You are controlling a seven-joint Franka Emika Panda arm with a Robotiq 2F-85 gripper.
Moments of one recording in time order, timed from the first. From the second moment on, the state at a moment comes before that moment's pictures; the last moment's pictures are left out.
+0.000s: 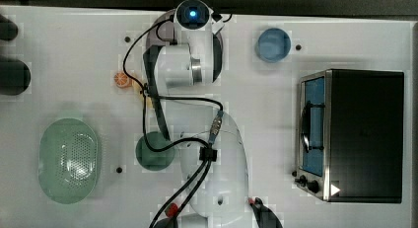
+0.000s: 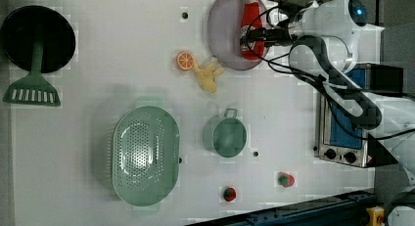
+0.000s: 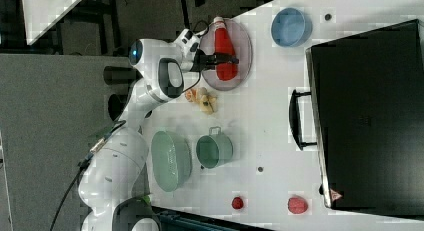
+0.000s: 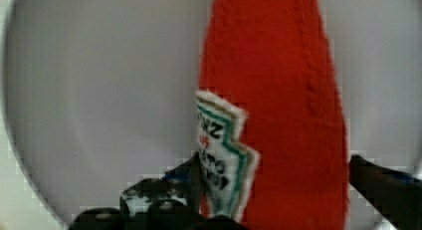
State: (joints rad) arm -0.04 0.90 0.15 -1.45 -0.13 0.74 -0.63
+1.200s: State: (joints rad) arm -0.04 0.80 0.15 -1.45 -0.09 0.53 -0.64
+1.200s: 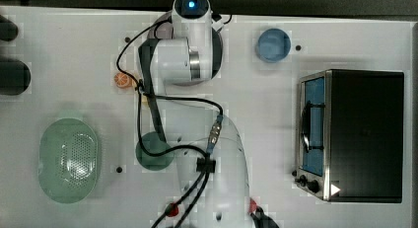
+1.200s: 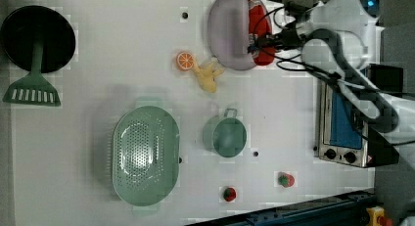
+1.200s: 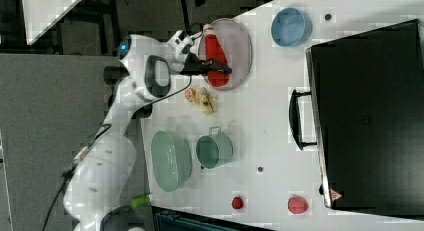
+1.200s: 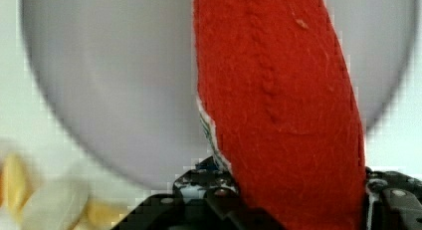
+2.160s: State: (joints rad) arm -0.17 0.15 0.12 -1.82 -0.07 0.42 -0.64
